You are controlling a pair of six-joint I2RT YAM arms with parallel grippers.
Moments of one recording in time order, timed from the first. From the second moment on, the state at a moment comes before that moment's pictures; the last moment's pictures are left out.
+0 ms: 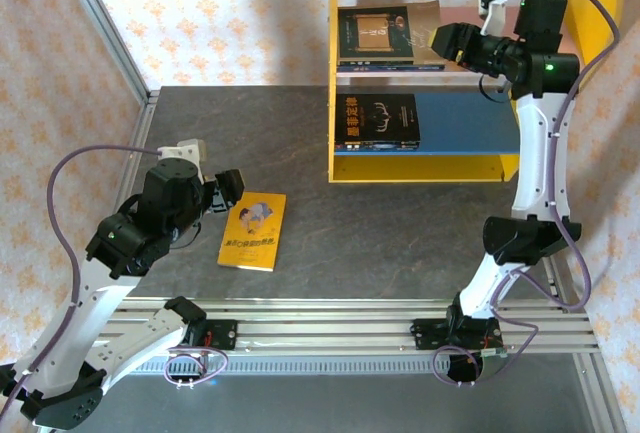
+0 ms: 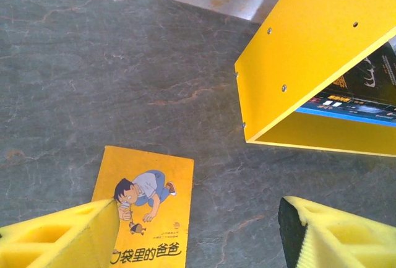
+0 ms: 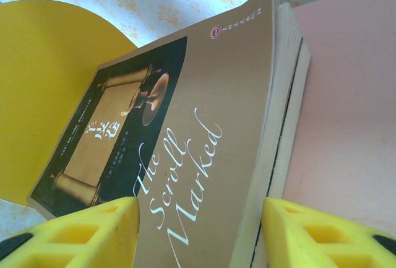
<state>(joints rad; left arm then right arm) -0.48 0.82 1.16 -0.93 -0.25 -0.57 -0.06 1.78 2.34 -1.03 -0.69 0.30</state>
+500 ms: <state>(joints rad) -0.48 0.83 1.01 -0.93 -0.31 -0.61 -0.06 1.31 1.90 -0.99 -0.35 0.30</state>
